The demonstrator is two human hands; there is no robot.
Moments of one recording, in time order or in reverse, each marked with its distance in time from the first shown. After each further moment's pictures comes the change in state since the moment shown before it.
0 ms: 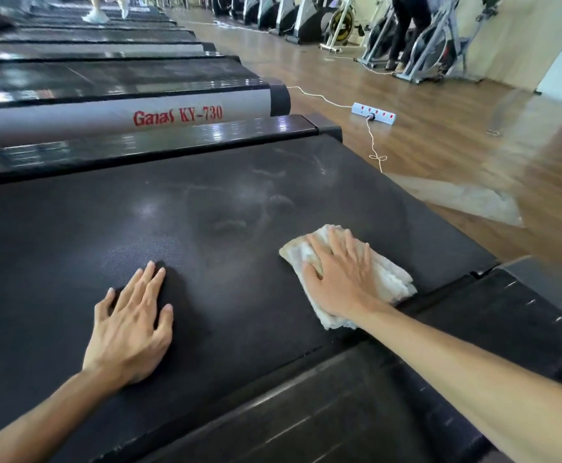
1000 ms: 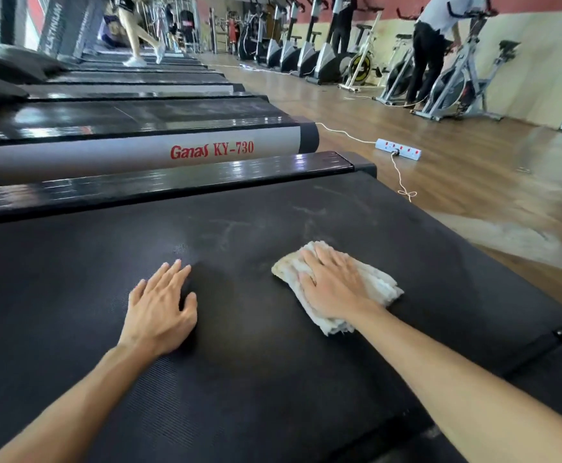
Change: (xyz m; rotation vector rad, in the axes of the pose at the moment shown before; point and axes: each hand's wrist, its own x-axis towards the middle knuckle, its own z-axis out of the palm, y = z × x) left_hand 0.095 -0.041 -0.019 -0.064 0.038 -0.069; right_hand 0.092 -0.077 0.016 -0.001 -0.021 -0.187
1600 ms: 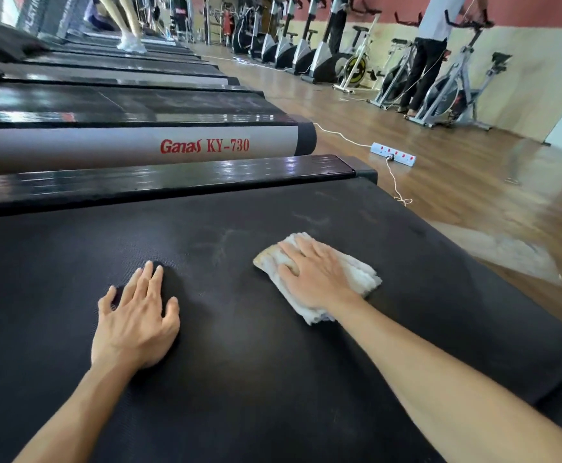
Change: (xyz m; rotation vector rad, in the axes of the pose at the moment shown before) left_hand 0.032 -0.023 0.011 0.110 -0.015 -0.116; right_hand 0.071 -0.013 0.012 0.004 0.024 -0.079
